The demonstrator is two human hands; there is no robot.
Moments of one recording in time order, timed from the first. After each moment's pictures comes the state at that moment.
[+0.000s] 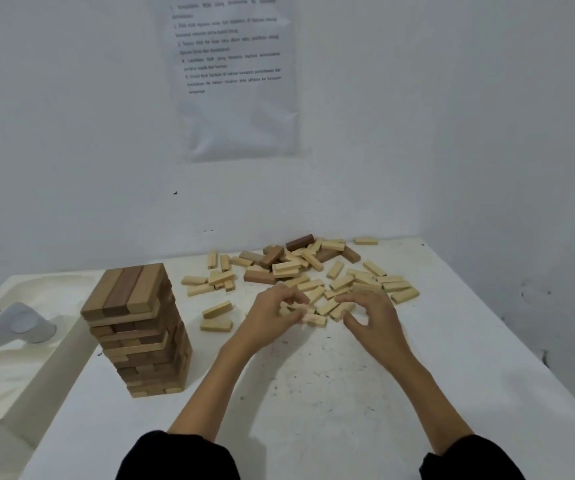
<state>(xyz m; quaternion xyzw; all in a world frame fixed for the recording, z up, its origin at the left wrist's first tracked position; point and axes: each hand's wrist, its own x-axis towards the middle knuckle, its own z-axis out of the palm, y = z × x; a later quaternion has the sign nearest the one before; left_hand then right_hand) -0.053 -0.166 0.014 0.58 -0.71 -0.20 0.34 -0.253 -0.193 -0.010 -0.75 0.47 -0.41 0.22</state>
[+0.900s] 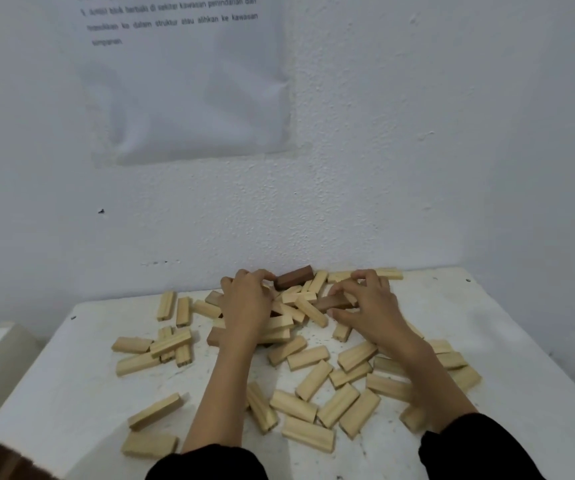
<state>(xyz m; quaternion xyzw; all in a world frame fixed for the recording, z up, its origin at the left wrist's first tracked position) -0.029 -0.334 0.001 0.78 -0.55 -0.09 0.28 -0.222 -0.369 -0.016 -0.80 0.52 -0.23 0.19</state>
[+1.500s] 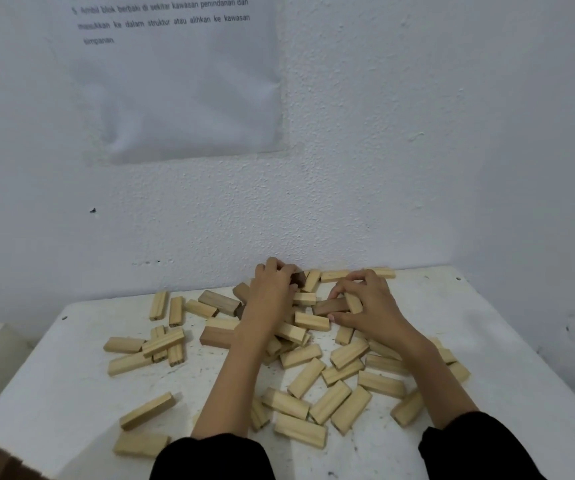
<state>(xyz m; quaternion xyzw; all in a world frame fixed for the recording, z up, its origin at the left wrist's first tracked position) -0.057 -0.351 0.003 0.70 -0.69 -0.05 0.20 -0.236 -0.371 -0.014 -0.80 0.50 -0.25 0.24</state>
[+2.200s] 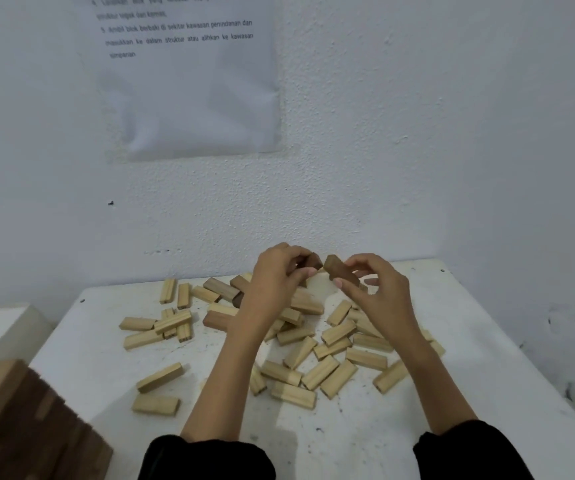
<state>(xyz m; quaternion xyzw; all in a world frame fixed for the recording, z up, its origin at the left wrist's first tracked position) -0.077 -0.301 0.052 0.60 -0.69 -0.11 0.39 -0.248 -0.321 0.017 -0.69 0.44 -0.50 0.28</state>
